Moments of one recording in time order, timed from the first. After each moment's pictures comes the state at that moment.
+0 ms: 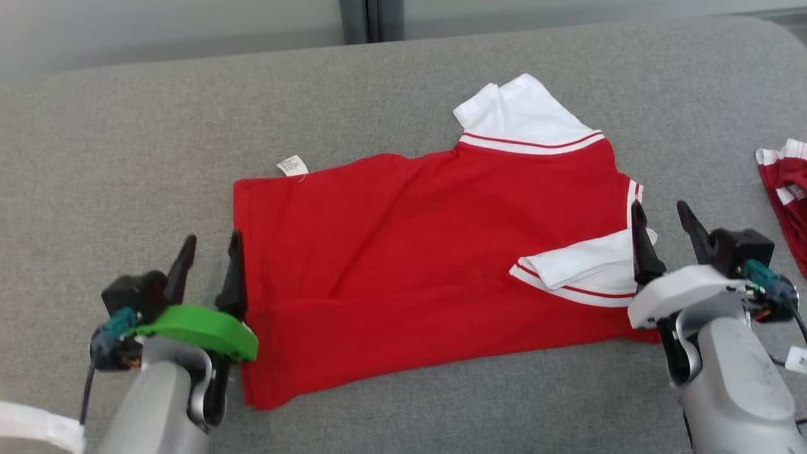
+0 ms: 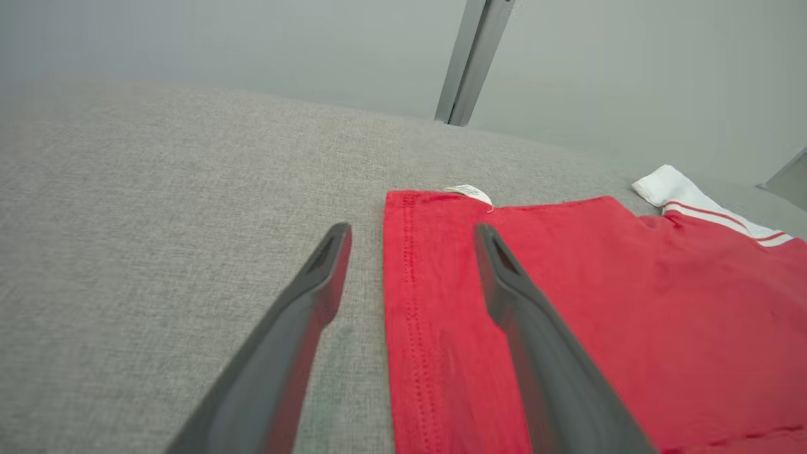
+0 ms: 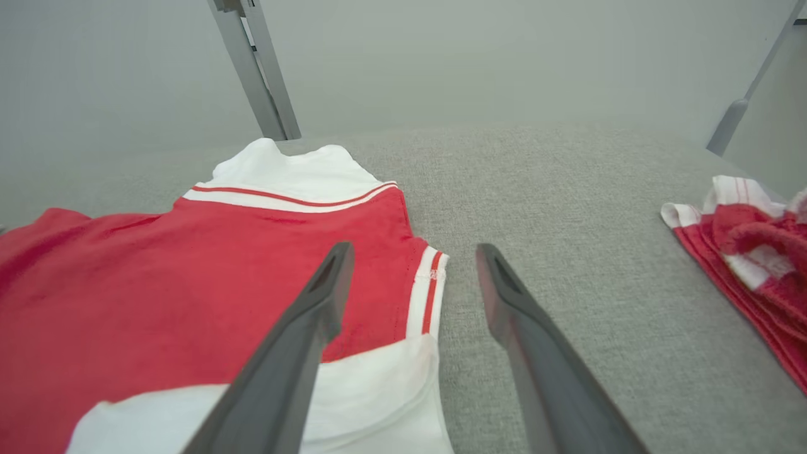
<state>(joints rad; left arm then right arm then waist) -0.33 0.14 -0.19 0.54 -0.48 -0.13 -0.26 -0.41 -0.05 -0.15 0.56 0.11 0.13 -0.26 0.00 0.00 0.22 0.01</state>
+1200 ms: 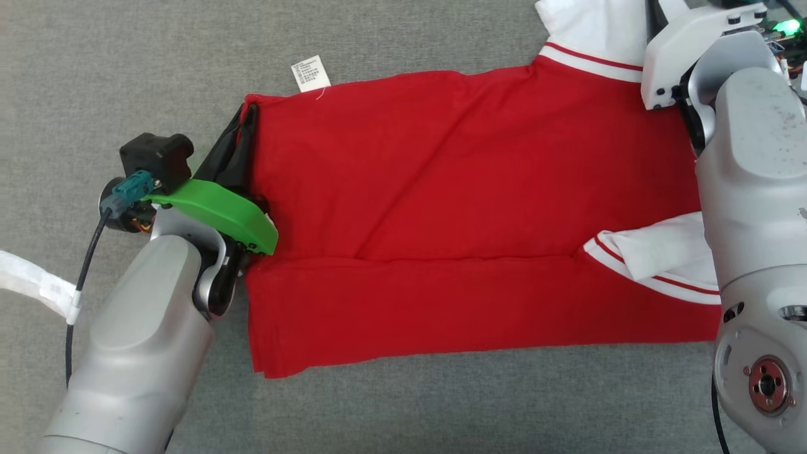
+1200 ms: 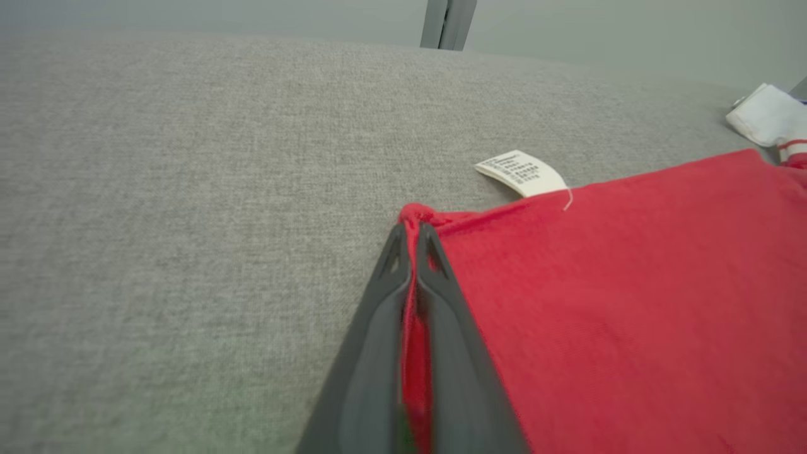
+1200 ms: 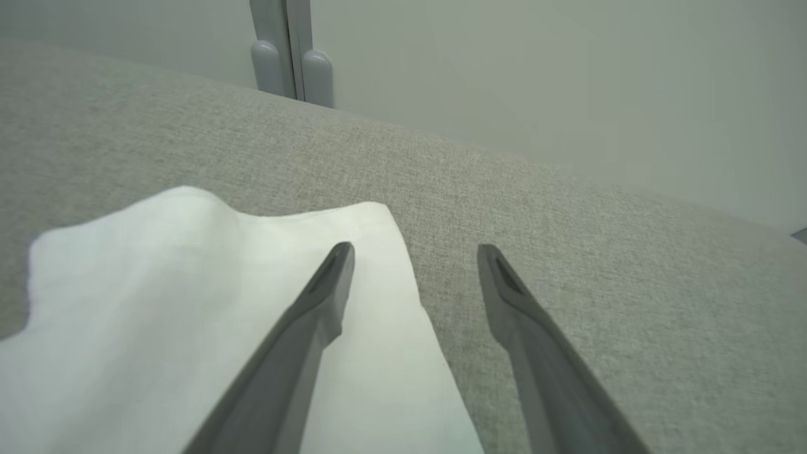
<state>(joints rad) -0.74 0.25 -0.54 0.66 -0.67 -0.13 -0.27 -1.14 -0.05 -0.31 0.95 -0.42 0.13 -0.07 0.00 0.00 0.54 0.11</state>
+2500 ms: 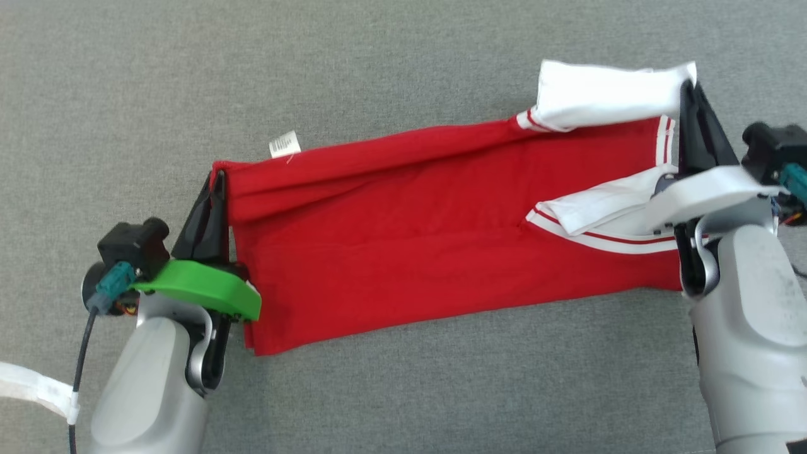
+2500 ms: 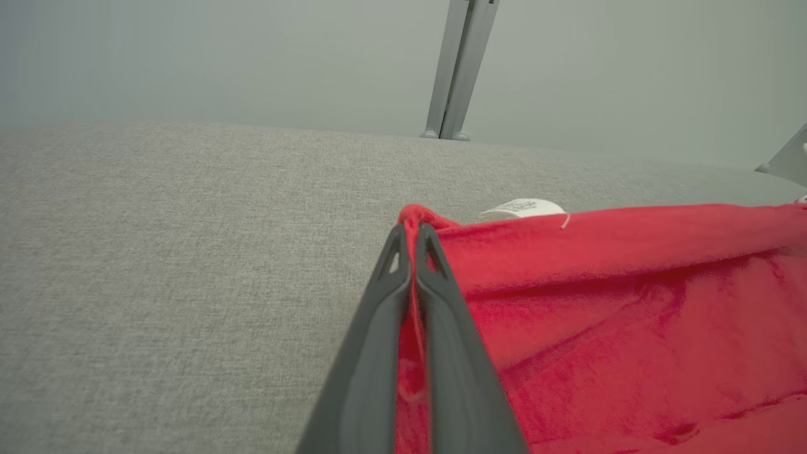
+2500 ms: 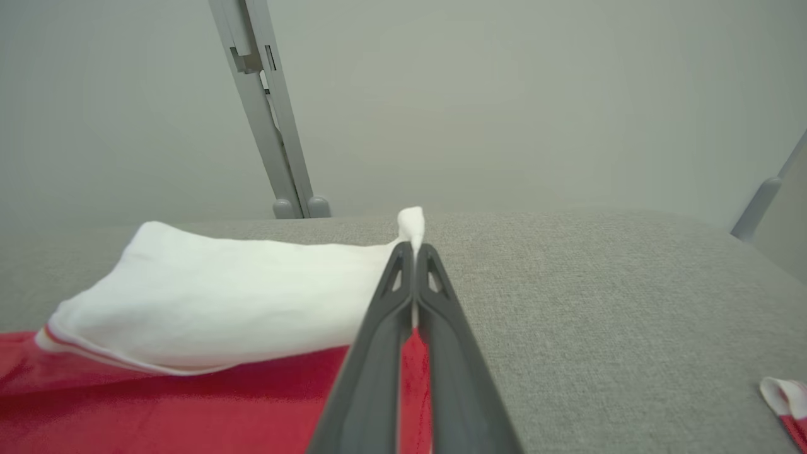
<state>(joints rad) -0.46 0.18 -0.24 0.47 -0.45 -0.13 -0.26 -0.65 -0.05 -0.20 0.53 0.04 0.13 -0.26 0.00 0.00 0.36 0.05</state>
